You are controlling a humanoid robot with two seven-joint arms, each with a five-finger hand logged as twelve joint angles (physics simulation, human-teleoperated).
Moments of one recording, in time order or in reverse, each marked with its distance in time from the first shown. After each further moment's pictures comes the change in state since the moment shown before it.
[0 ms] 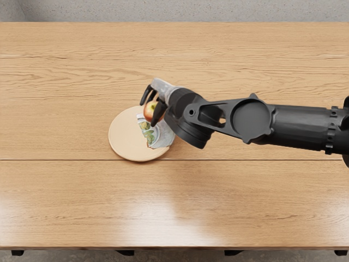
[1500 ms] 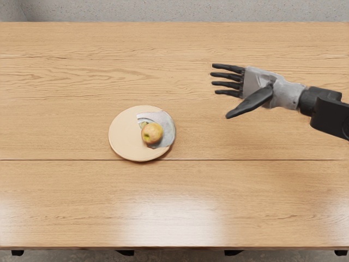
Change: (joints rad) left arm 0.000 0.000 0.000 0.000 0.000 0.000 0.000; right arm -0.865 -0.356 1.390 0.130 0.070 0.954 -0.001
